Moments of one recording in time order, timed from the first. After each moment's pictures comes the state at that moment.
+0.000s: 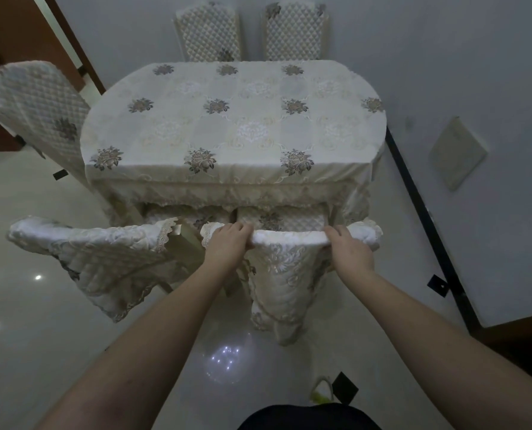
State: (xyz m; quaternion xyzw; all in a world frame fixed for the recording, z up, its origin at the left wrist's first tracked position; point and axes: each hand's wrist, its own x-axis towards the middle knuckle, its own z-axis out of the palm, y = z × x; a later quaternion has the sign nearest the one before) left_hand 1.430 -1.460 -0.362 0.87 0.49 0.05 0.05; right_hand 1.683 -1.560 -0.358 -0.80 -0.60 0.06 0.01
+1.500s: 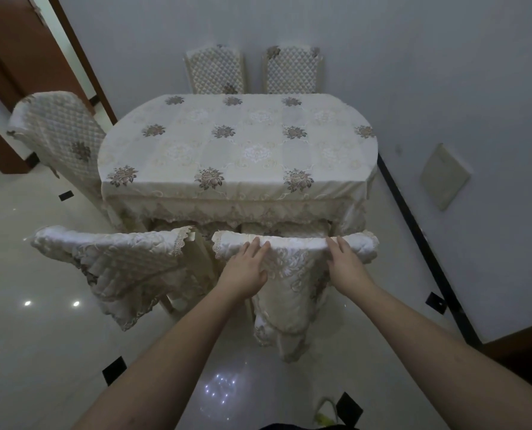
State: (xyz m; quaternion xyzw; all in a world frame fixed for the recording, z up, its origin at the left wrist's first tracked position) left_hand 1.416 -1.526 -0.351 0.87 0.47 0.02 0.12; right_hand 1.655 -1.597 -0.347 -0.80 -0.58 0.15 0.10
